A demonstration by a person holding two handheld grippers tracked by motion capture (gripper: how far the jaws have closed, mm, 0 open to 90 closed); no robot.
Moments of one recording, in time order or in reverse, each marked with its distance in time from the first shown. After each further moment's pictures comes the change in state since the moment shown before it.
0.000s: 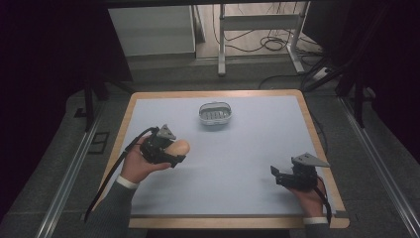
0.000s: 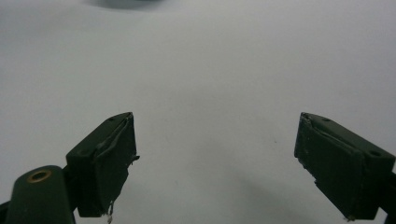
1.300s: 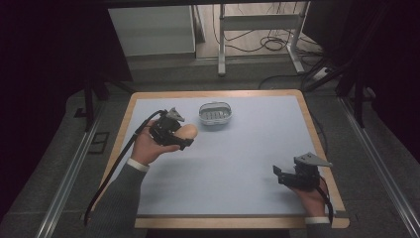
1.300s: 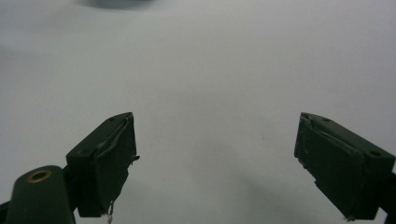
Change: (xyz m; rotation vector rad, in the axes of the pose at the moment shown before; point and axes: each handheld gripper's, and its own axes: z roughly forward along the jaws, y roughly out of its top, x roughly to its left) left arm 0.019 0.046 0.010 -0.010 0.008 0.007; right arm -0.007 -0.001 -0.002 0.004 -0.012 0.015
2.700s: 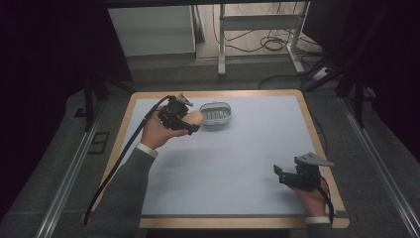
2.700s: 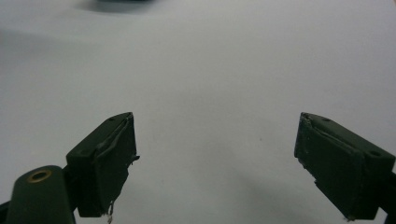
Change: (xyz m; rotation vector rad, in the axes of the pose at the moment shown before) left arm 0.017 0.040 0.011 -0.009 0.027 -0.003; right arm -0.003 0.000 -0.001 -0.008 0.004 0.010
